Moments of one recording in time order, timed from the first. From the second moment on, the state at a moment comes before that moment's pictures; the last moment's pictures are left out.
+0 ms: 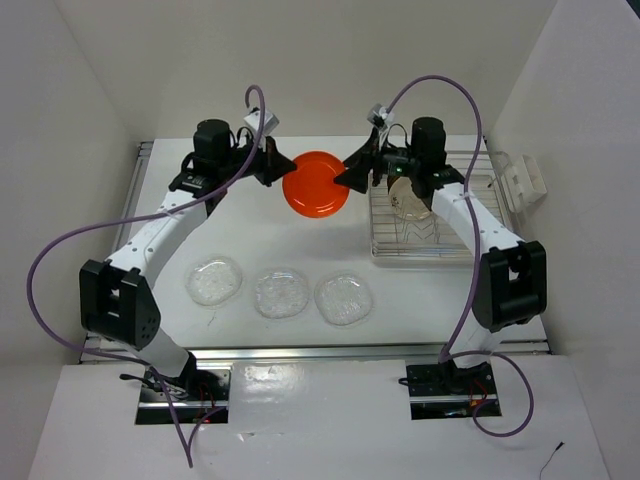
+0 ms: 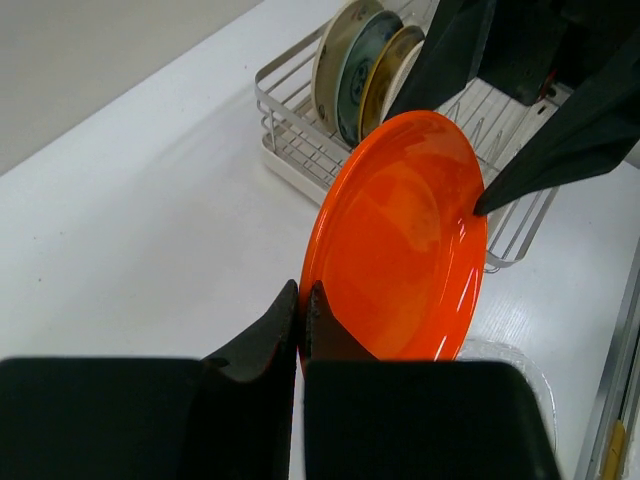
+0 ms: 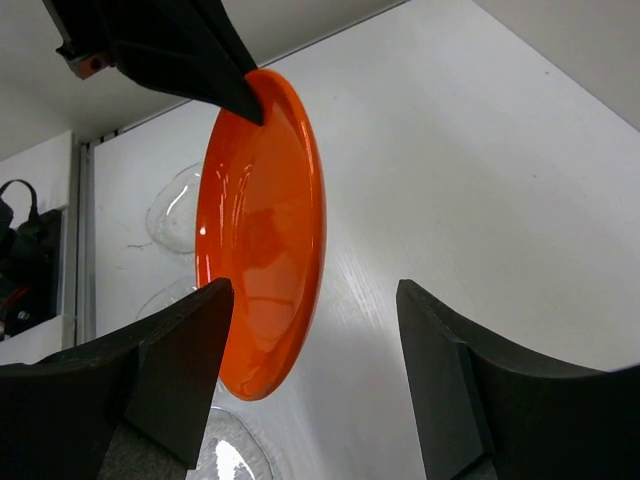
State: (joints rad) left arm -0.28 1.58 1.39 -0.07 0.66 -0.01; right arm 0.23 1.65 1.36 0.07 -0.98 0.01
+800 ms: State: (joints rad) left arm -0.24 1.48 1.30 0.02 0.59 -0.03; right arm 0.09 1.39 1.33 -0.14 -0.71 -0.55
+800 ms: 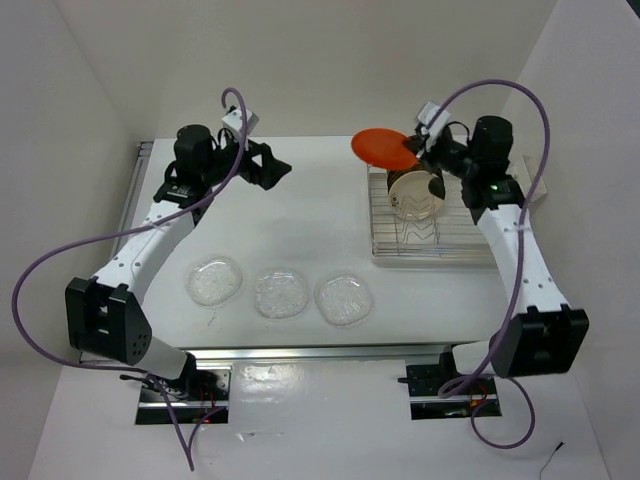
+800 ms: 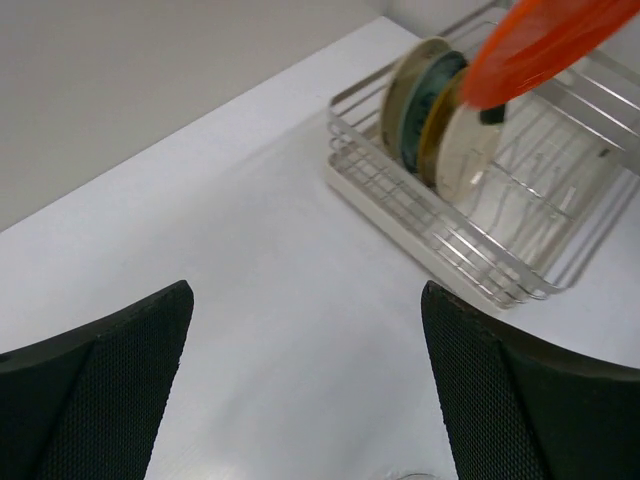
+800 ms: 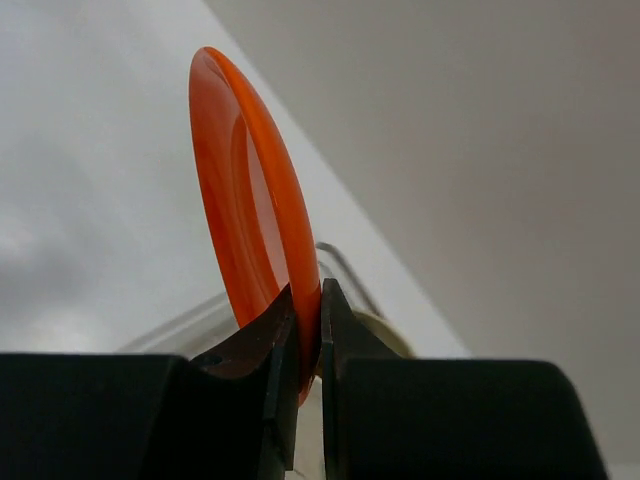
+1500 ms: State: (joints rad) left arm -0.08 1.66 1.34 -0.02 0.46 -0.05; right arm -0.03 1.32 1.16 -0.40 -0.41 -1.17
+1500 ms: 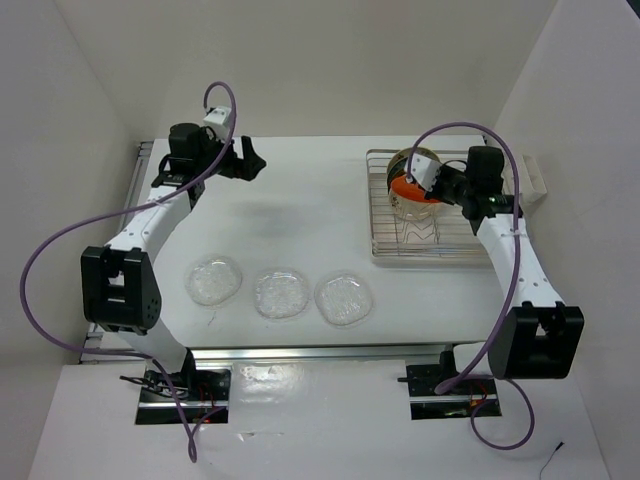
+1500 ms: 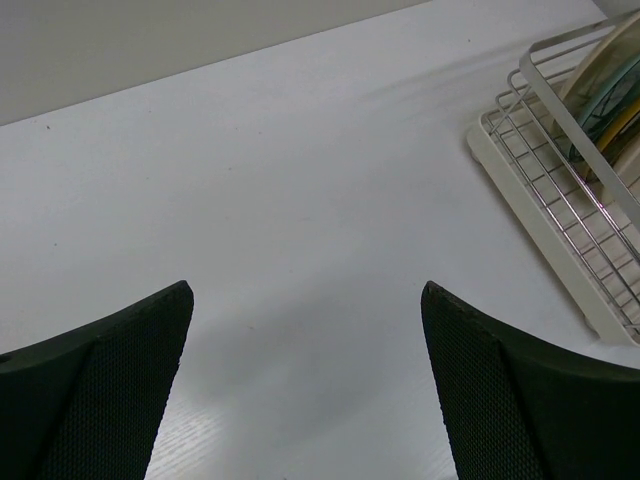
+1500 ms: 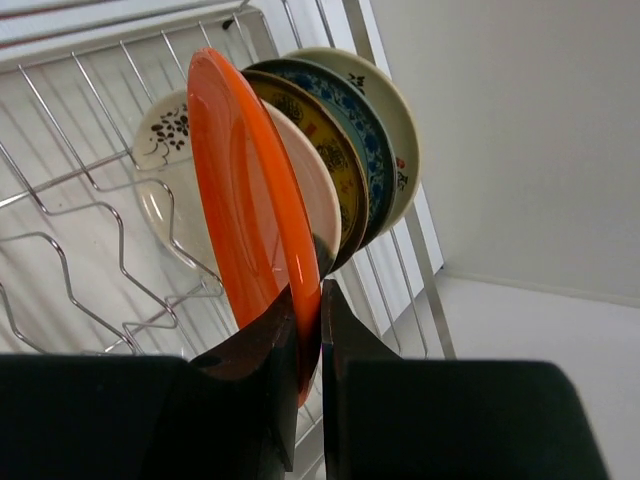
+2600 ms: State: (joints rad) left arm -0.15 1.67 1.17 -0.24 0.78 -0.02; right arm -0.03 1.43 1.24 -0.34 -0.62 -0.77
